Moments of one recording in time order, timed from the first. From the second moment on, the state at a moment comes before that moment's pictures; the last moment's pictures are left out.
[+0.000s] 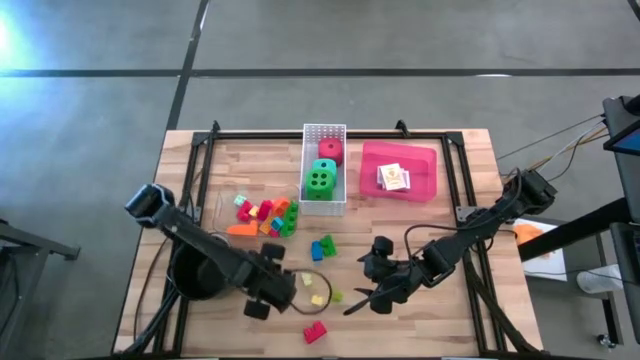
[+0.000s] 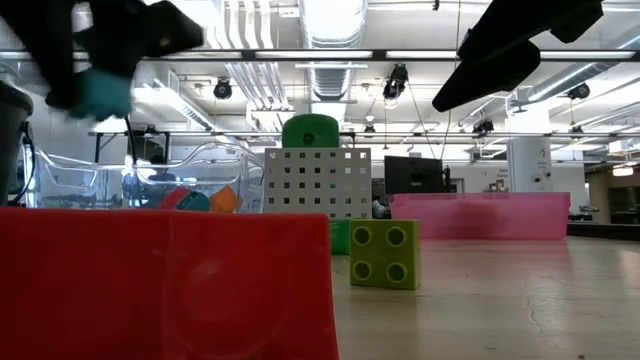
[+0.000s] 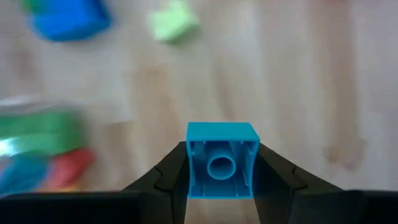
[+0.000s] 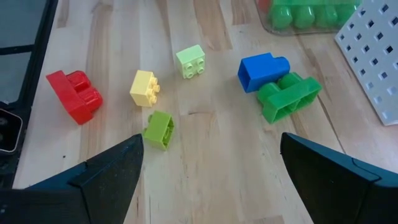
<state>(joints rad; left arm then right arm) -0.54 1.79 1.41 -1.08 -0.11 -0.31 0.58 1.57 0.98 -0.27 0.47 0.60</state>
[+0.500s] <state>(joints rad) -0.16 1.57 1.31 -1.21 -0.33 -0.55 0.58 1.57 0.98 -0.27 0.46 0.60</state>
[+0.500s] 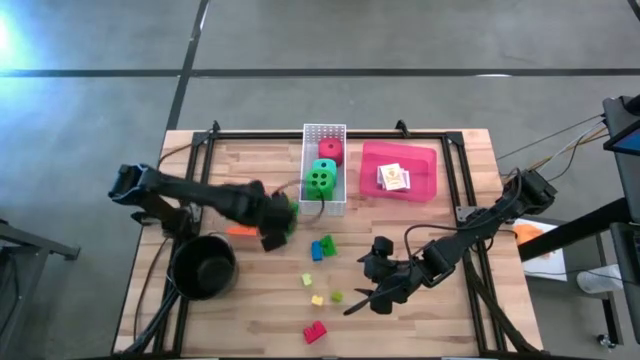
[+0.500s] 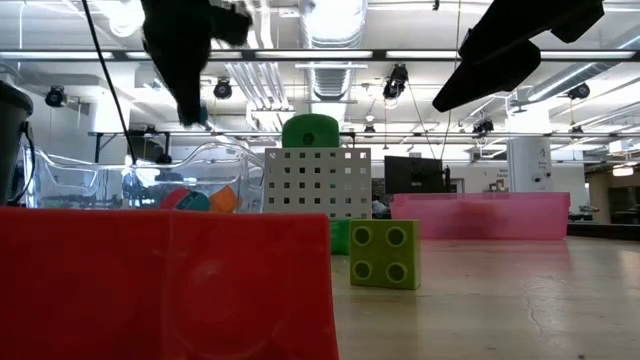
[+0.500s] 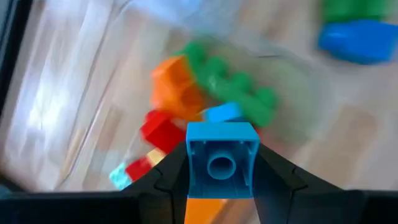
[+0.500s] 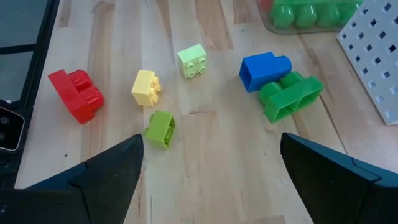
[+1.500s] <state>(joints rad) 0.07 1.56 1.01 -1.07 -0.07 -0.60 0.58 1.57 0.98 -0.27 0.44 0.58</state>
